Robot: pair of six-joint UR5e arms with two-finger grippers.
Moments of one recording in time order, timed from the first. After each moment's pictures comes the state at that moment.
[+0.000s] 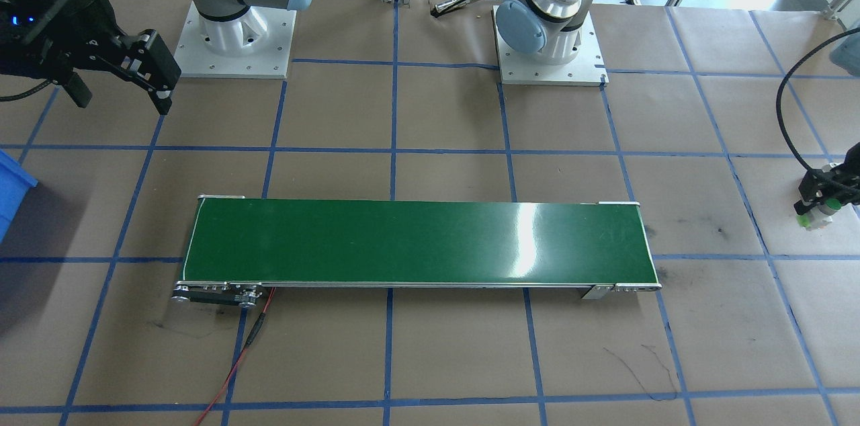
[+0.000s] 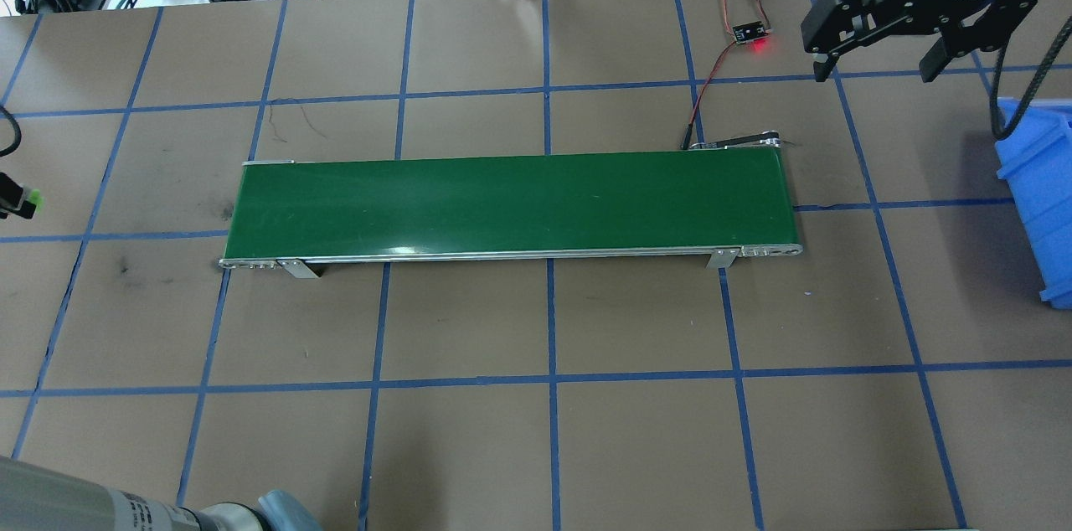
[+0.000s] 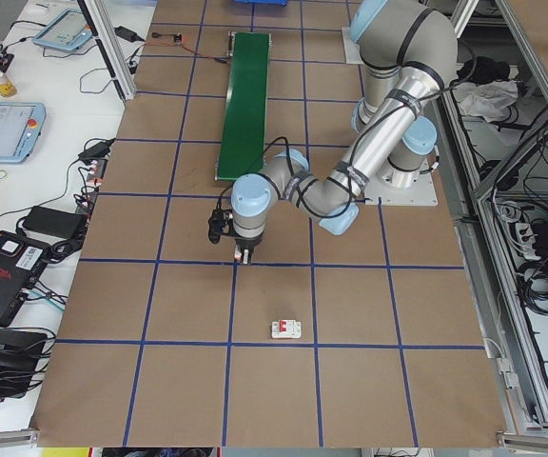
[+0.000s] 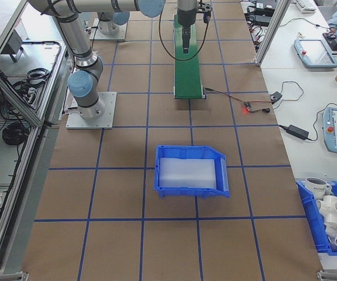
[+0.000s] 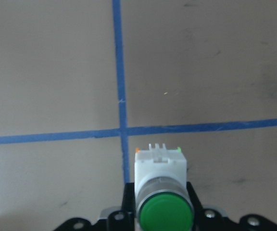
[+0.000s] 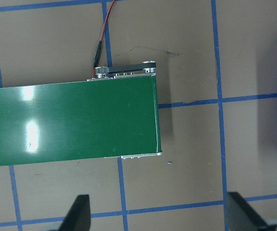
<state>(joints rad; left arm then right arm) -0.77 -1.88 -1.68 -1.11 1.50 0.86 1.46 -1.60 1.51 -1.55 -1.60 -0.03</state>
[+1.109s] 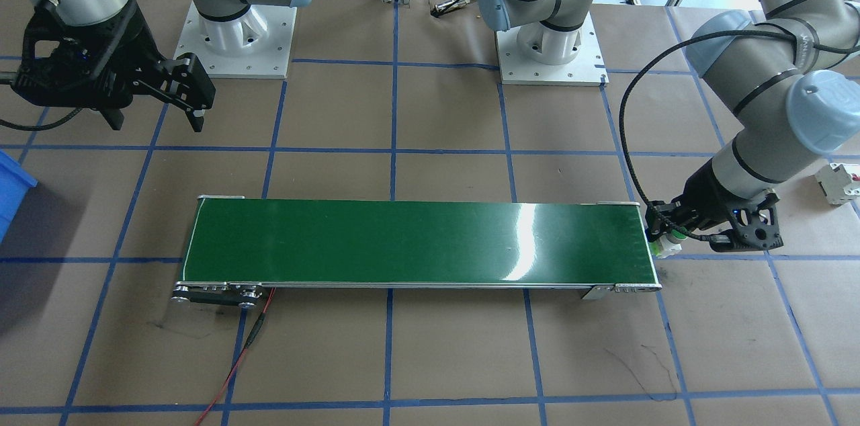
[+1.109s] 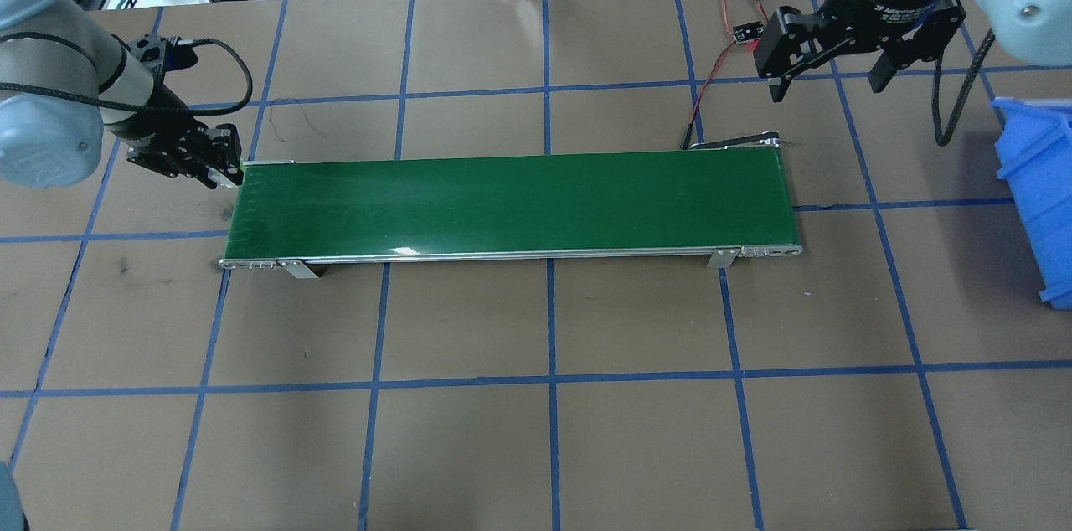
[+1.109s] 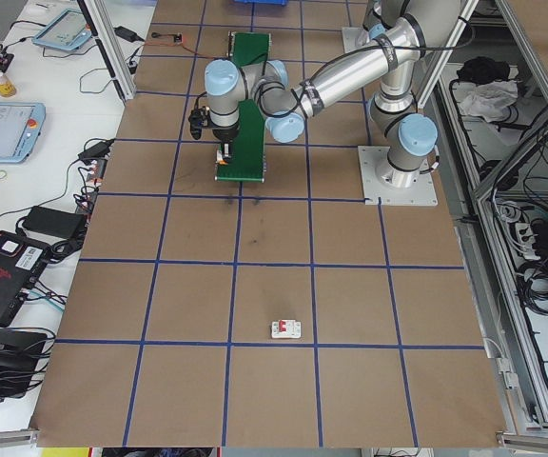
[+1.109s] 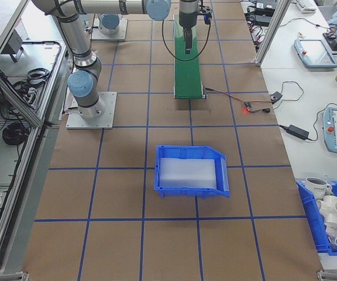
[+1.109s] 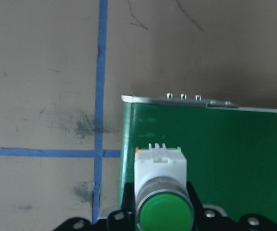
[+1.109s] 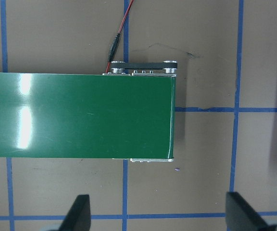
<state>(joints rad) -1.21 -1.80 -1.78 -1.14 1.50 0.29 1.53 -1.56 1.55 -1.61 -1.62 -0.06</state>
